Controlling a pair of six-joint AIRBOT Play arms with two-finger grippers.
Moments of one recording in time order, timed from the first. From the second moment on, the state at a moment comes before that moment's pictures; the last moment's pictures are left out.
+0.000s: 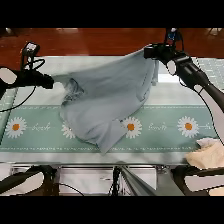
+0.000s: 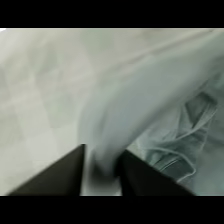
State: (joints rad) left arm 0.07 -1.24 1.04 1.32 -0.72 -0.99; right arm 0.20 -1.62 1.38 -1.70 0.15 1.74
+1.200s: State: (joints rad) left arm 0.07 -0.94 0.56 0.88 -1.37 -1.45; right arm -0.24 -1.46 1.38 -1.61 0.78 1.48
